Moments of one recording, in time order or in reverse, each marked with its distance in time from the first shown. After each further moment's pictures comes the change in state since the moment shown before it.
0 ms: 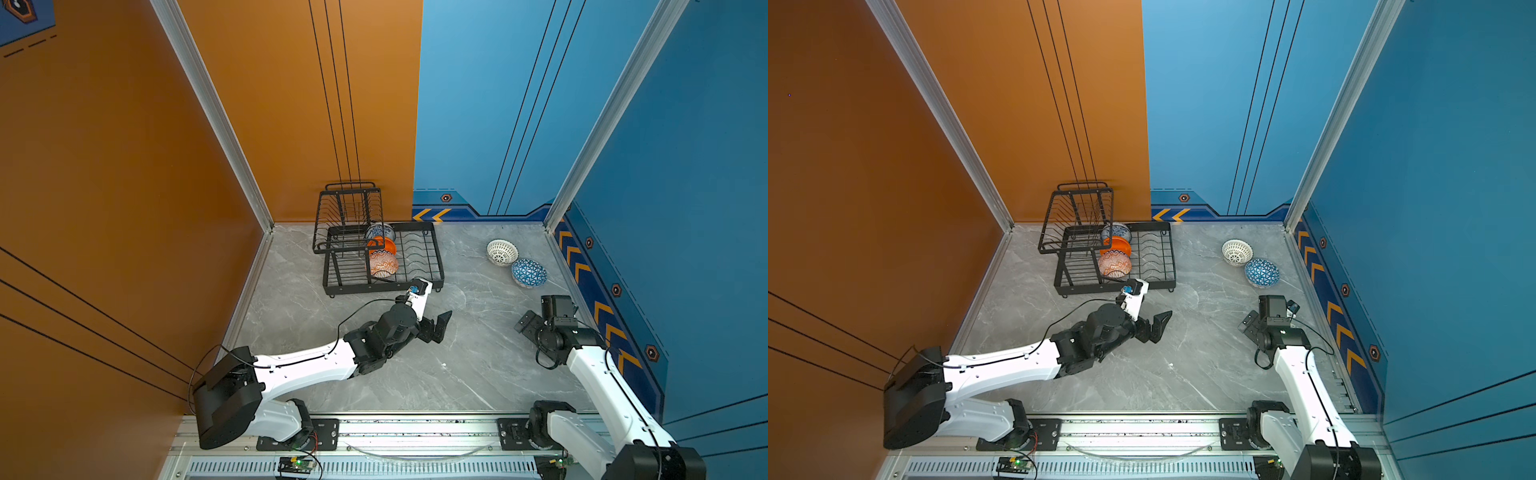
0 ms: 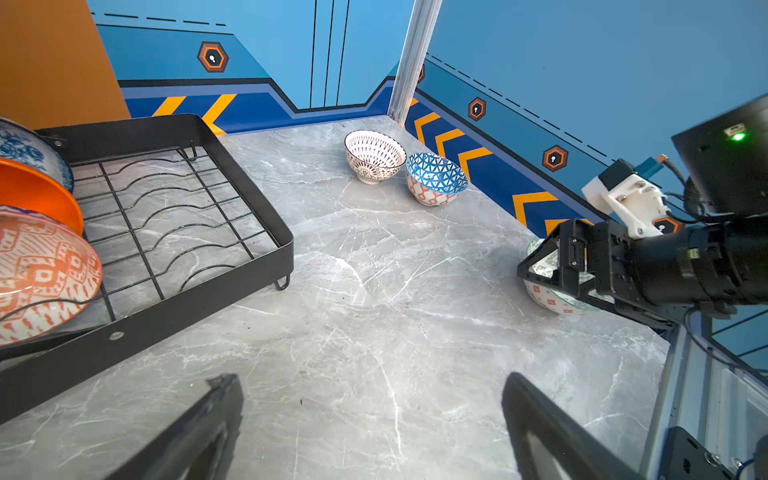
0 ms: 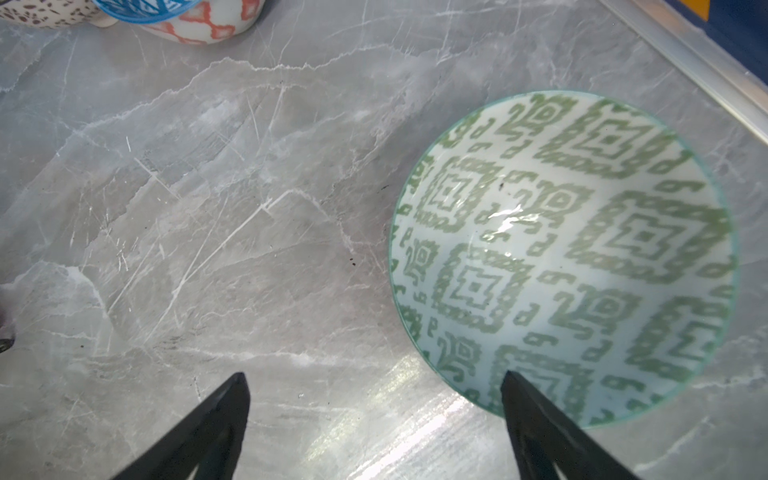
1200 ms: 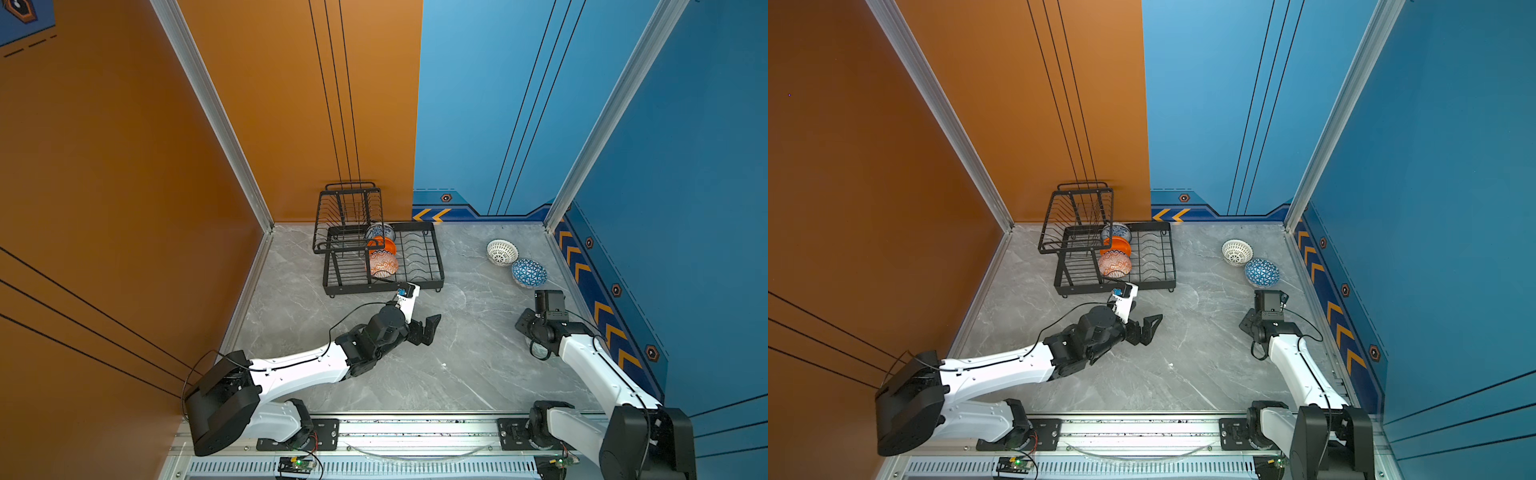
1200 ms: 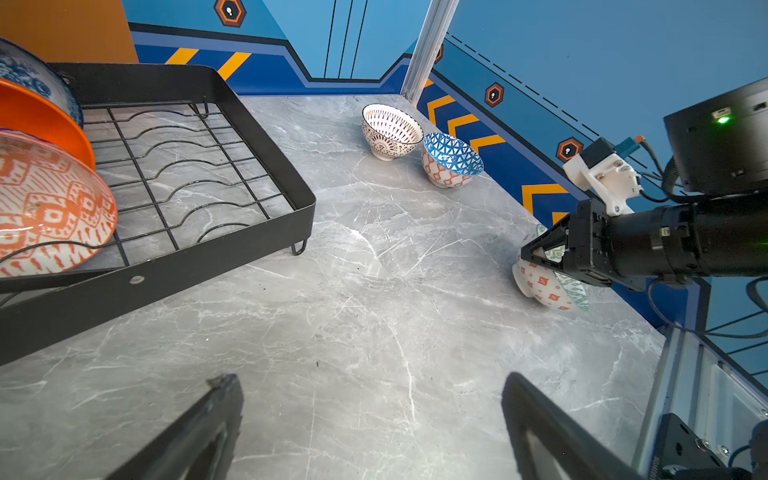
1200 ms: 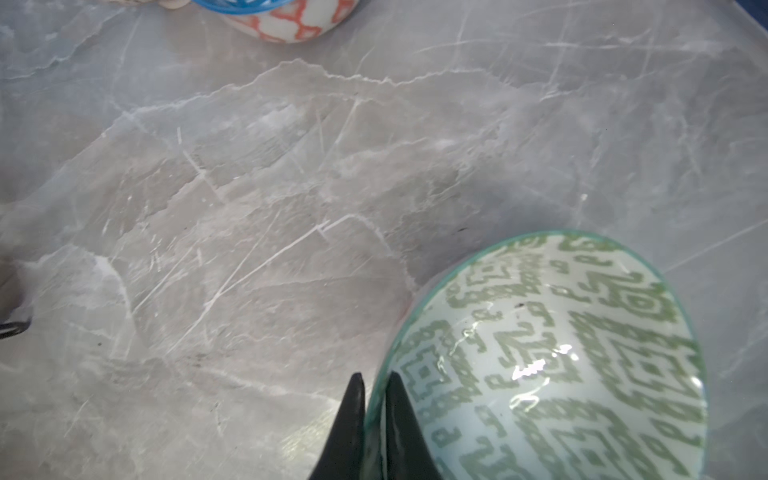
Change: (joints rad) left arm 0.061 -0.059 -0.105 0.017 0.059 -0.066; right arm 0.082 0.105 -0.013 0.186 -0.050 -0.079
